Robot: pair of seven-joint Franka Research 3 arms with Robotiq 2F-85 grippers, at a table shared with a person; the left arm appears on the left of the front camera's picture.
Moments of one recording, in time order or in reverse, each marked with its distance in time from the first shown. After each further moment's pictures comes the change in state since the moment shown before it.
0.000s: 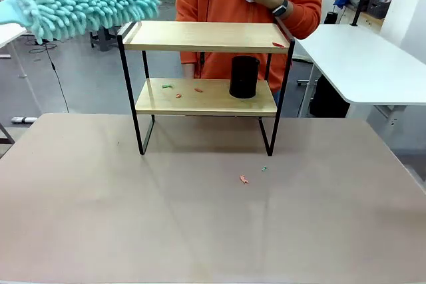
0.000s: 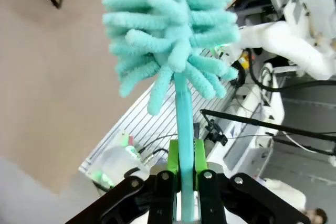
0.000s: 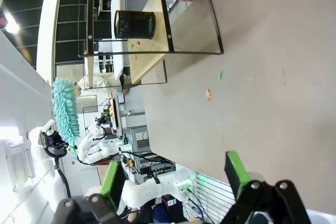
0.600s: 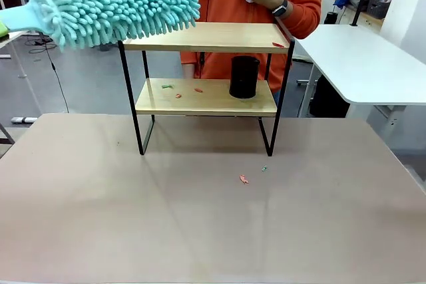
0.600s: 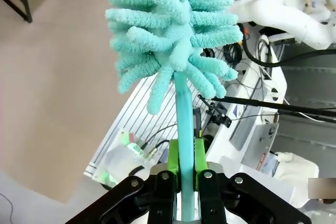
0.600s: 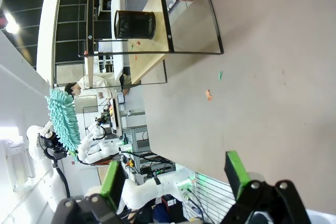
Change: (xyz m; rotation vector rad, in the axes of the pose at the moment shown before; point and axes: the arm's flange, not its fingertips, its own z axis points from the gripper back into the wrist) left arm 0.020 -0.021 -0.027 -0.035 0.098 -0.139; right arm 0.000 0.000 0.000 0.000 0.000 0.000
